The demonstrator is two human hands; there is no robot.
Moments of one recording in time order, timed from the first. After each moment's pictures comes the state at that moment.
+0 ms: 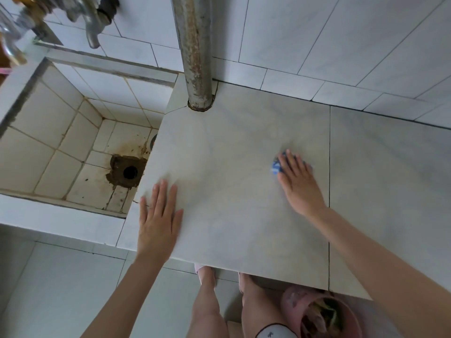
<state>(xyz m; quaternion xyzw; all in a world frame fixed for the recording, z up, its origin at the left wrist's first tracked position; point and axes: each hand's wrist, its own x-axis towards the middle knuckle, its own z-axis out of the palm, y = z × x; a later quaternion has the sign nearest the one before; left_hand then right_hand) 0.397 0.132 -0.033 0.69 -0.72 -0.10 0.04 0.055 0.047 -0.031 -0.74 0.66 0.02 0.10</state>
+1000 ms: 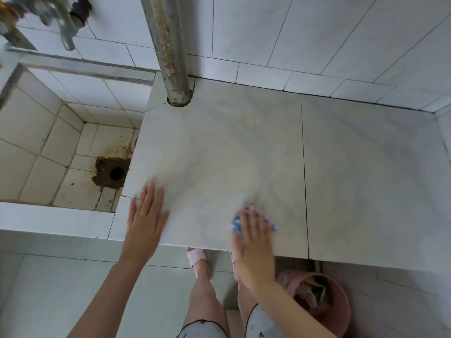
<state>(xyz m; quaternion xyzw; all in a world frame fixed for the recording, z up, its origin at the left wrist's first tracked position) 0.411 0.150 -0.030 0.65 -0.74 -0.17 0.05 0.163 0.231 -0.033 -0.65 0.74 -0.02 0.17</state>
